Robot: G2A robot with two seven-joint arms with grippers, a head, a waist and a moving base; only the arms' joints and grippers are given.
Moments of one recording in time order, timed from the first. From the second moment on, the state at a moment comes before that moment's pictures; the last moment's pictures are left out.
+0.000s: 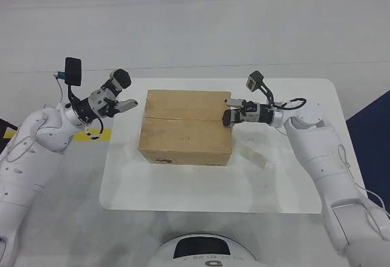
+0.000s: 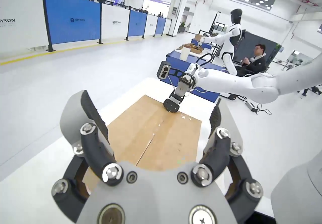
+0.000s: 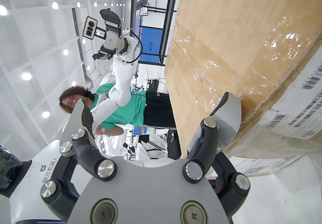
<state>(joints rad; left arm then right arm) 1.00 -0.80 -1.08 -1.36 0.39 -1.01 0.00 -0.86 -1.21 1.18 -1.00 0.41 -0.25 1.30</state>
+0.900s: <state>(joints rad) 1.00 -0.77 -0.99 -1.32 -0.32 -1.01 -0.44 -0.86 -1.21 1.18 -1.00 0.41 -0.25 1.30</state>
